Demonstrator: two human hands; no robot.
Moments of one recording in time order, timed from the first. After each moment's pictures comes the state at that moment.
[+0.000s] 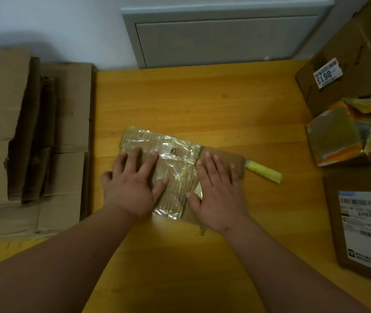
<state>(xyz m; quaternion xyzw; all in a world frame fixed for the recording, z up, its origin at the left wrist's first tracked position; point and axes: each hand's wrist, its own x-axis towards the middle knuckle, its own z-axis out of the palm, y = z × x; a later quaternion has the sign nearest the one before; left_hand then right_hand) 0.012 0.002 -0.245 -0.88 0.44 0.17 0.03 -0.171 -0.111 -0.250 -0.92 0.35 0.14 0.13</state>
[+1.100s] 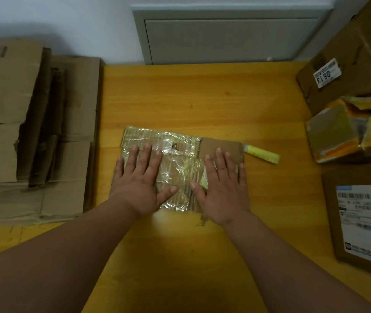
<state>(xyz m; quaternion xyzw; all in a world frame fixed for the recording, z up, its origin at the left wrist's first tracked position) 0.003 0.017 -0.252 -0.84 0.49 0.20 0.07 -0.182 -0.105 -0.261 -0.89 0.41 0.12 0.15</state>
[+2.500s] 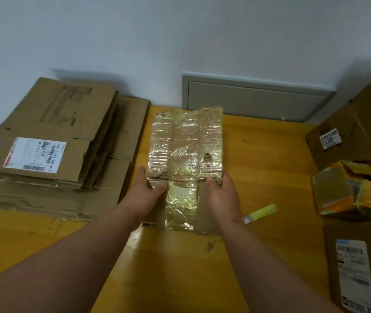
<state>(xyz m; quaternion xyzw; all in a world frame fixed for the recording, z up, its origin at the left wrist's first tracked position) 0.016 0.029 -0.181 -0.82 0.07 0.38 -0.41 -0.117 -0.108 -0.171 -0.61 0.54 -0.11 0.58</state>
